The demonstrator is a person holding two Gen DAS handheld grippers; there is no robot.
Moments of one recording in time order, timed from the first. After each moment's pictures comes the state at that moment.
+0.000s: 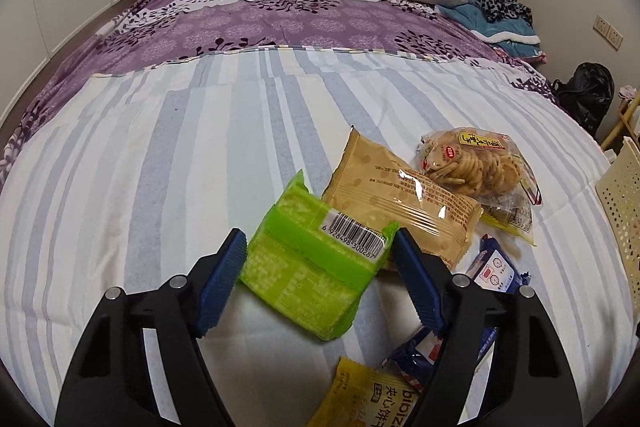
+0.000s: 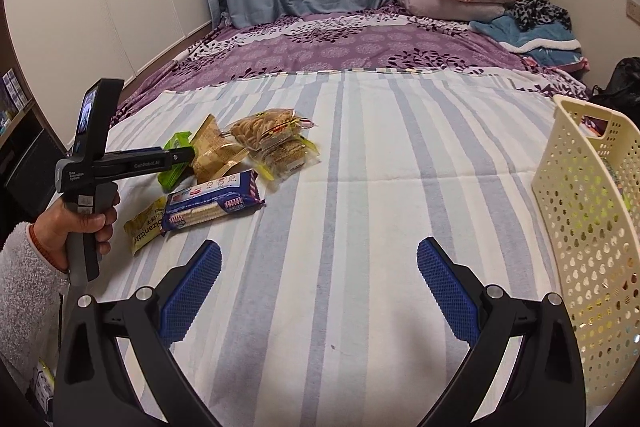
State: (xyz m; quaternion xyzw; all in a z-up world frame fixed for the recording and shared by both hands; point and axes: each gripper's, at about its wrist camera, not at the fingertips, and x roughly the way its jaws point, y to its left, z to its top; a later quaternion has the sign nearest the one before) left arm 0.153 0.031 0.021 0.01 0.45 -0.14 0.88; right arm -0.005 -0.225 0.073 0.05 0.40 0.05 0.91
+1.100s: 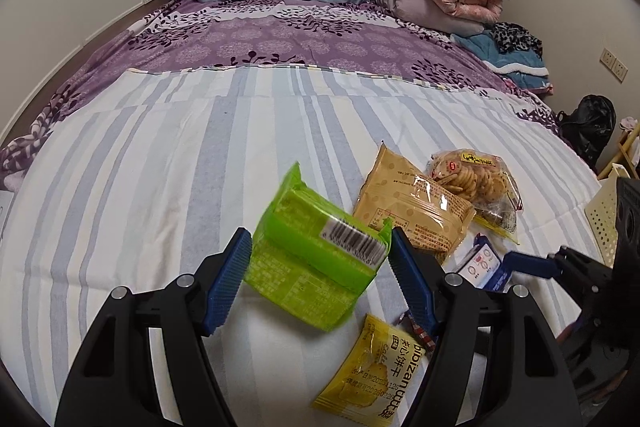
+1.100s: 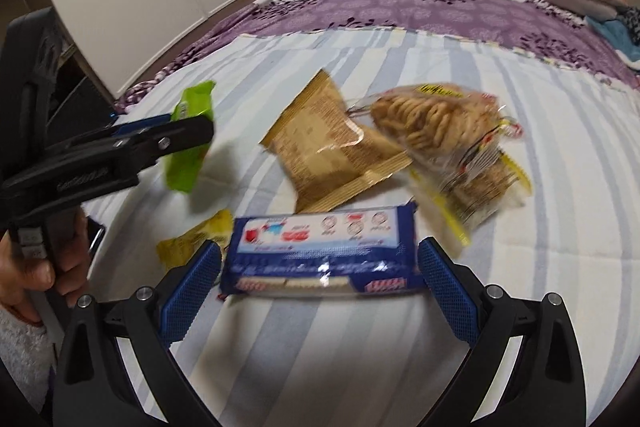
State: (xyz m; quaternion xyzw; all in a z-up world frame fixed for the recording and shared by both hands) left arm 0.121 0.072 0.049 -0.03 0.42 -0.11 0.90; right arm 0.091 -0.125 0.020 0.03 0.46 0.22 0.86
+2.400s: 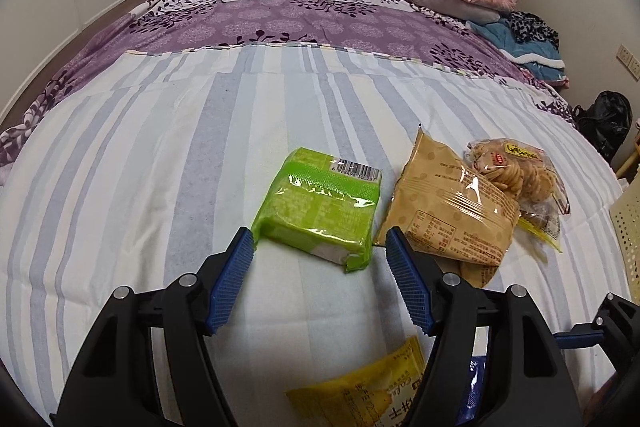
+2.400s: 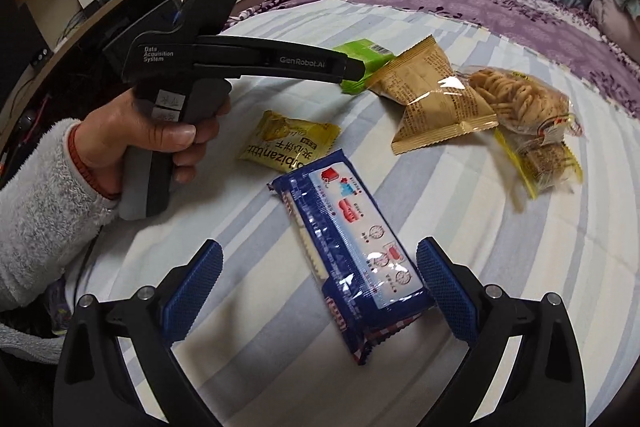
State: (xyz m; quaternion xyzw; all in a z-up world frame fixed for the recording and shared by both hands) left arm 0.153 0.072 0.012 -0.02 0.45 -0.09 0.89; right arm 0.048 -0.104 0.023 -0.07 0.46 0.32 0.82
